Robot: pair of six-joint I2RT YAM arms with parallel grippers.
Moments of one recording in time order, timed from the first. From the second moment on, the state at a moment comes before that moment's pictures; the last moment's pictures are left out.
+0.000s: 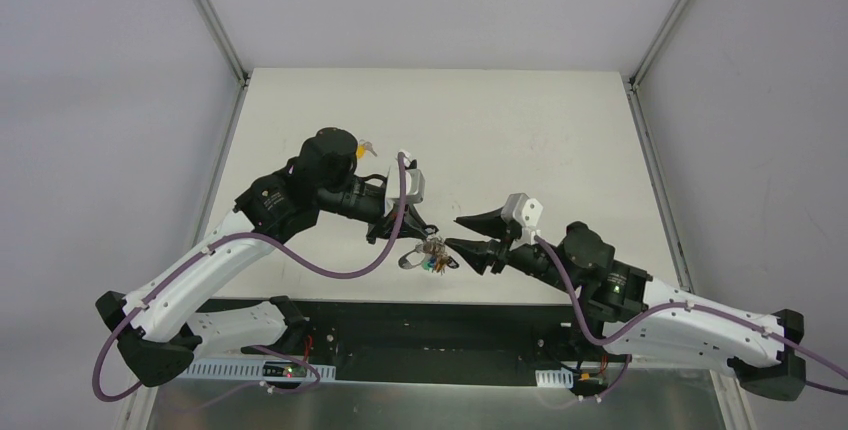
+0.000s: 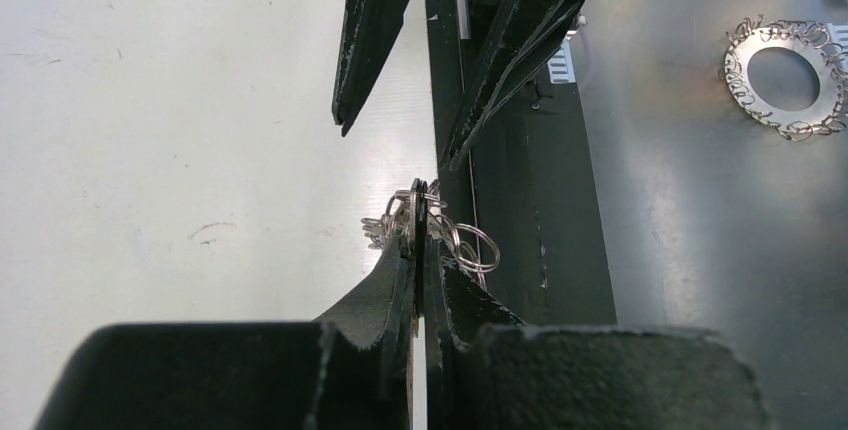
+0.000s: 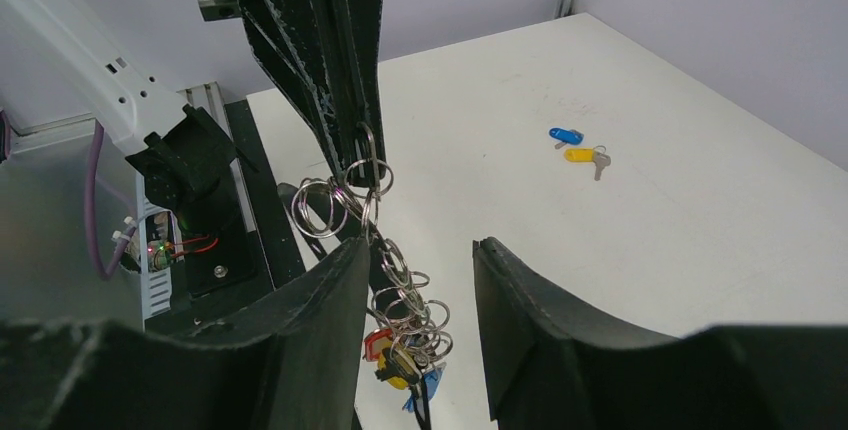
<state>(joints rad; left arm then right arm) -0.81 1.05 1.22 -0.64 0.75 0.31 1.24 0.64 0.62 0.06 0.10 -0.01</state>
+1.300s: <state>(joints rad) -0.81 1.05 1.22 -0.64 0.75 0.31 1.24 0.74 0.65 0.13 0.07 -0.01</state>
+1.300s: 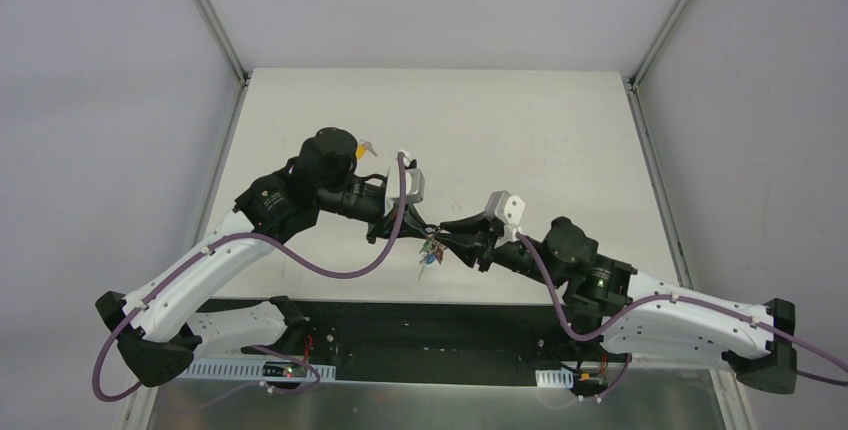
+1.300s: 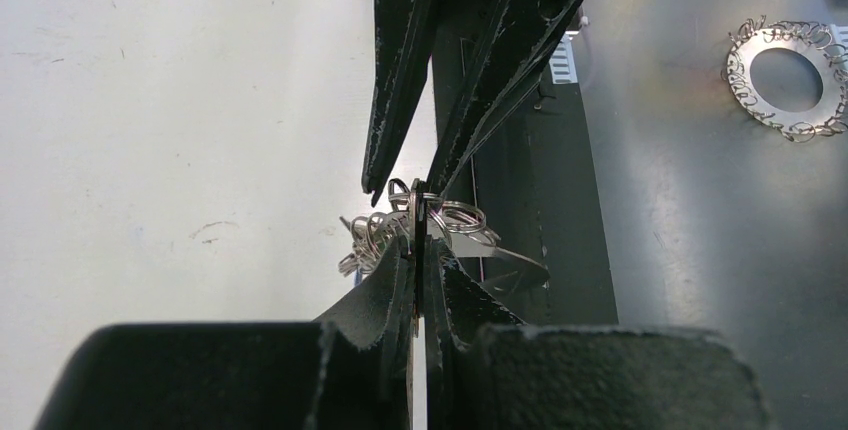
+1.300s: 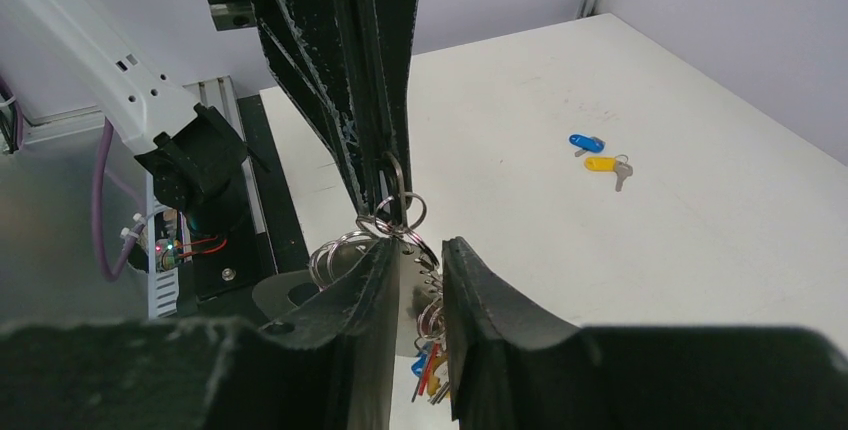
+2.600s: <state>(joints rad) -0.81 1.05 1.22 -0.65 0.75 0.31 1.24 0.75 0.65 0.11 0.05 -0.01</state>
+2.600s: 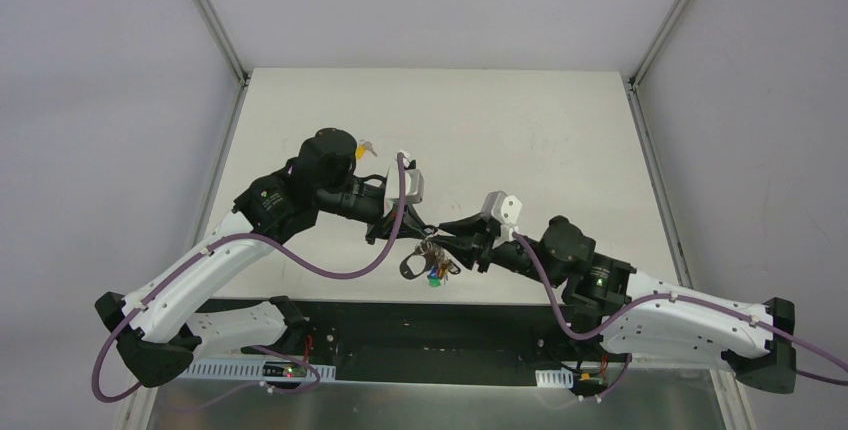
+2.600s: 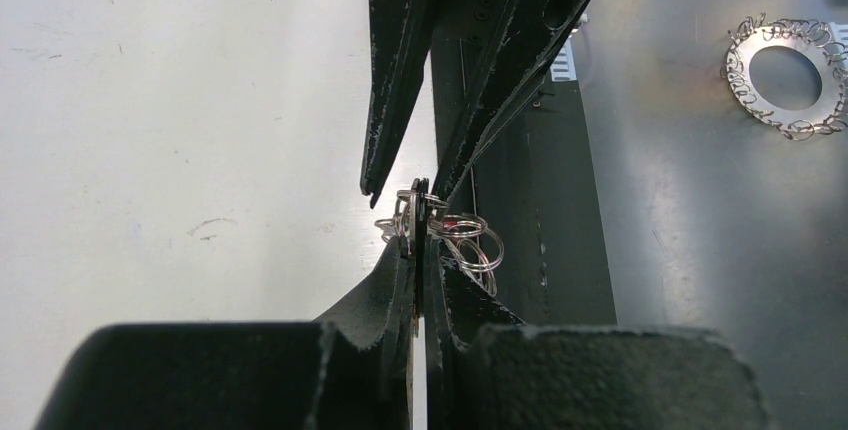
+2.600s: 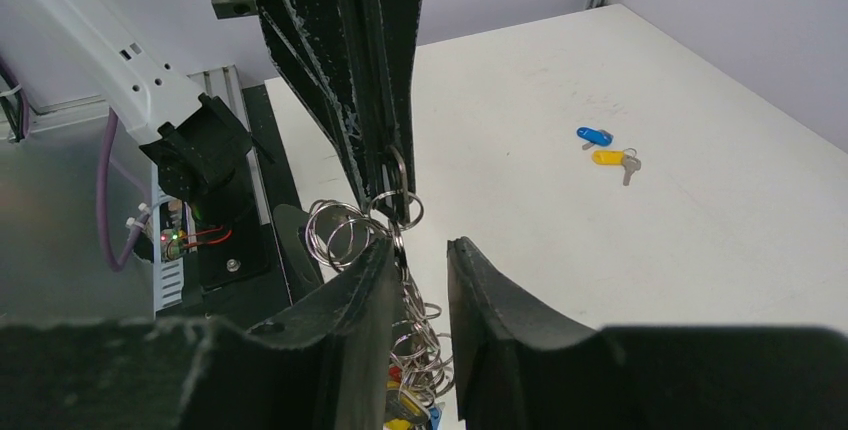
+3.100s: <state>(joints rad) -0.81 1.04 1.22 -0.65 0.74 0.31 1.24 0.74 0.66 0.10 0.06 0.04</state>
